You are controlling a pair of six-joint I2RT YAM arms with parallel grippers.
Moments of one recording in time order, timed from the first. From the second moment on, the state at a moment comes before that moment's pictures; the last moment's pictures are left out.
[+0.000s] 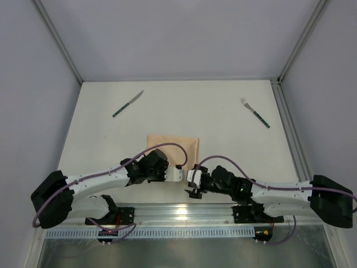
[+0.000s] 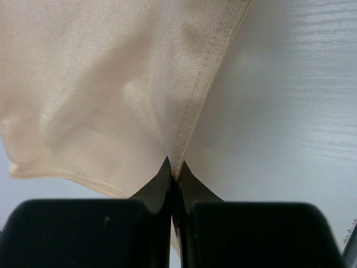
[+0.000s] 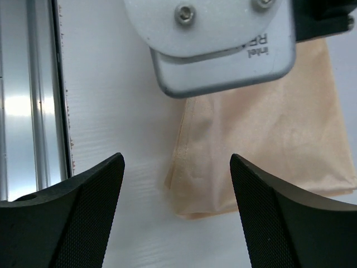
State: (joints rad) left arm -0.96 1.21 0.60 -0.38 -0.02 0.70; right arm 1.12 1.00 0.25 0.38 -0.15 -0.34
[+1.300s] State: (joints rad) left arm -0.91 1.19 0.65 -0.50 0.11 0.65; right arm 1.27 1.21 0.09 0.83 0.28 -0.27
